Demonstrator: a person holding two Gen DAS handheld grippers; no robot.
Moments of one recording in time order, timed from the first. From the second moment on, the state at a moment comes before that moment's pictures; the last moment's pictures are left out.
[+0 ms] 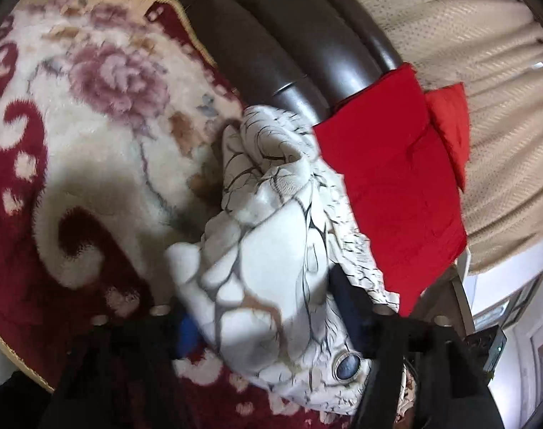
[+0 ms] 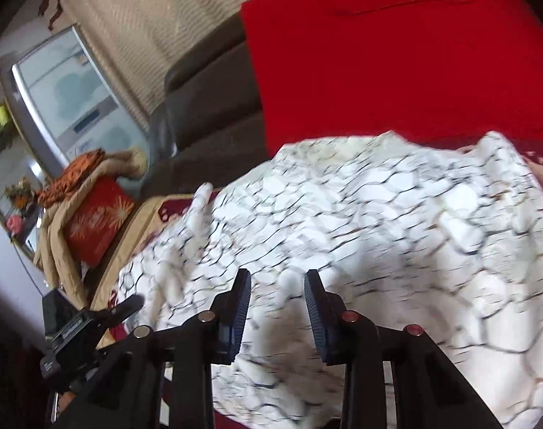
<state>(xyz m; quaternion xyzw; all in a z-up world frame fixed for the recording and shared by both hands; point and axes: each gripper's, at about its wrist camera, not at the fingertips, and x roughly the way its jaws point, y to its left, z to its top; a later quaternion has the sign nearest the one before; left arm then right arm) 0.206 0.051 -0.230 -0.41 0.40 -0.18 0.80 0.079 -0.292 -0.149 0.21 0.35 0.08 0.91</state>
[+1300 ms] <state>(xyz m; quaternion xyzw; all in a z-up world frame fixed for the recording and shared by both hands) 0.164 -0.190 -0.081 -0.01 0.30 -0.35 0.89 0.002 -0.497 -0.144 0.48 0.26 -0.05 0.84</state>
